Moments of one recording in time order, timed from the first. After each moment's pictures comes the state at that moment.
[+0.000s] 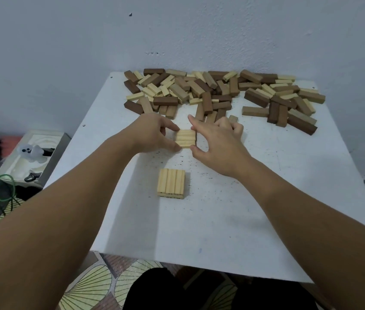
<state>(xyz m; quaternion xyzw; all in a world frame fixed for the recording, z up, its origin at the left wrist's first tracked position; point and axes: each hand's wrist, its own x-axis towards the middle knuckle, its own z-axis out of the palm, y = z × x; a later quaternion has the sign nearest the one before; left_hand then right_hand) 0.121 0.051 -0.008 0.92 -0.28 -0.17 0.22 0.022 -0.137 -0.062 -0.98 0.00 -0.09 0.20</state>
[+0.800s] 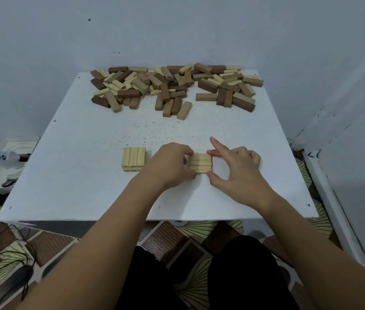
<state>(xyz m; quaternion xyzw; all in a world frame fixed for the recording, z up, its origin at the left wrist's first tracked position) -0.056 -0.017 -0.015 0.91 -0.29 -0.21 0.23 -0.171 -0.189 -0.064 -0.95 0.11 -0.06 0.28</state>
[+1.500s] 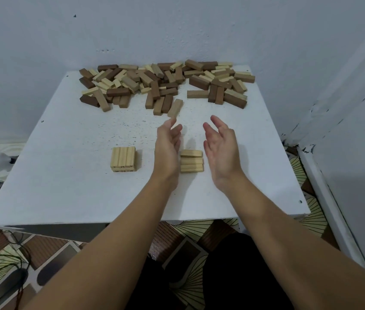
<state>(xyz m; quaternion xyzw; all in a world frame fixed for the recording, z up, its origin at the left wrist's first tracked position) -0.074 -0.059 -0.033 0.60 0.00 -0.20 0.77 -0.127 -0.155 -0.036 -0.52 0.23 -0.17 0.80</state>
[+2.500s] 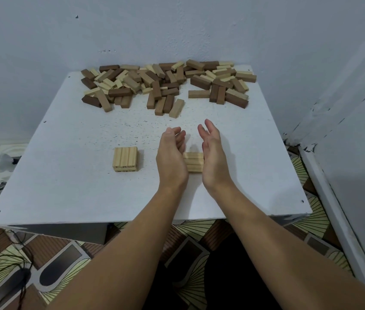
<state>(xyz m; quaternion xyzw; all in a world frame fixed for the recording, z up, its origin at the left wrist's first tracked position) -0.088 -0.062 -0.044 0.61 0.02 -0.12 0.78 -0.121 -0.135 -0.064 -0.60 0.21 -0.19 0.75</state>
